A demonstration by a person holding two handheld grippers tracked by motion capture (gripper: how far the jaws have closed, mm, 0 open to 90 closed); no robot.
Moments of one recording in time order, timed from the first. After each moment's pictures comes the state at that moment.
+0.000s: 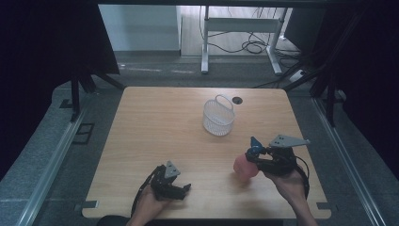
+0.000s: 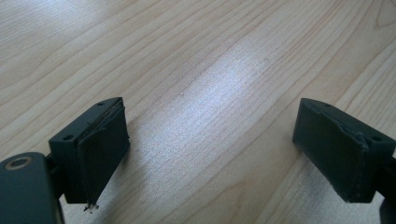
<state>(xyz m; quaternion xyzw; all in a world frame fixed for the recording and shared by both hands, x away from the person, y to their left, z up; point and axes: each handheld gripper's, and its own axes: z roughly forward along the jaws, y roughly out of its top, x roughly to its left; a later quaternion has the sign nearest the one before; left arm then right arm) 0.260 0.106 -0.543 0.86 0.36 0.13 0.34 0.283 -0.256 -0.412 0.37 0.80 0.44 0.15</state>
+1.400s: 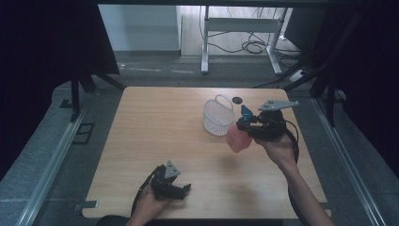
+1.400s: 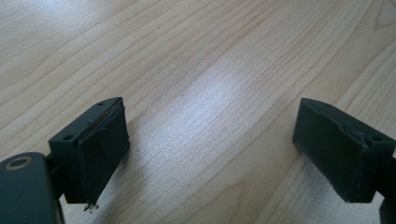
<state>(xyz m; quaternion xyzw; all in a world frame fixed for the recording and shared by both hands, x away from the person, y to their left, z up) 0.260 0.106 -0.543 0.86 0.36 0.13 0.34 0.354 -0.226 -0.357 0.35 0.81 0.45 0.16</state>
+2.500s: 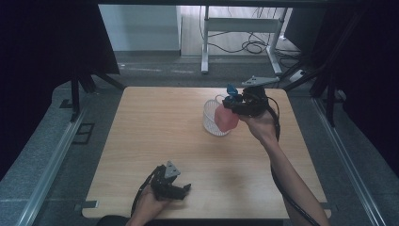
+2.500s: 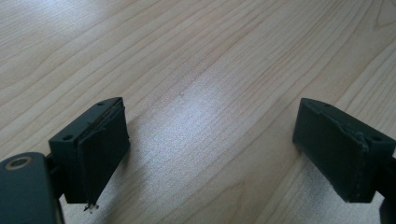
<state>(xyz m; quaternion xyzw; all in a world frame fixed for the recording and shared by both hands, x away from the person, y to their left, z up) 0.260 0.106 -0.543 0.86 0.36 0.13 0.34 0.411 -0.183 -0.334 0.36 0.80 0.45 0.18</state>
